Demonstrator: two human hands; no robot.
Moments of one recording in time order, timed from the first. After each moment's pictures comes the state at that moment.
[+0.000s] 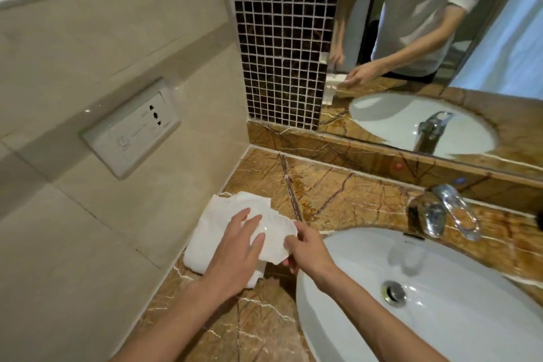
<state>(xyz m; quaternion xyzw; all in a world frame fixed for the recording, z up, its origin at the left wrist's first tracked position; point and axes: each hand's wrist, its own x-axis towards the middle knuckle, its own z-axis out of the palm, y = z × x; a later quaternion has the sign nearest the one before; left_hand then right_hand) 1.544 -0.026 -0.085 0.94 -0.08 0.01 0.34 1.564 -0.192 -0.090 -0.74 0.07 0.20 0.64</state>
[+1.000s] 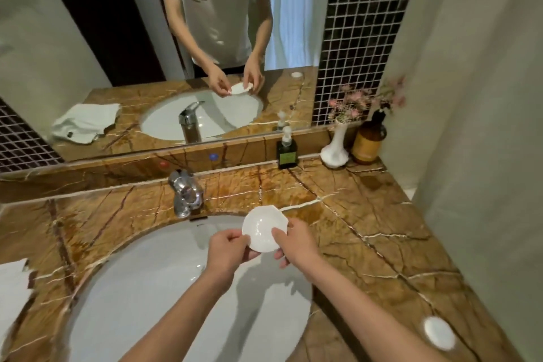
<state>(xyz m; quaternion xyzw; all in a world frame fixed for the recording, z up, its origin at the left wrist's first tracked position) 1.478 -0.469 -0.095 0.75 0.09 -0.25 0.61 1.417 -0.599 -0.101 -0.75 0.33 0.00 0.58</state>
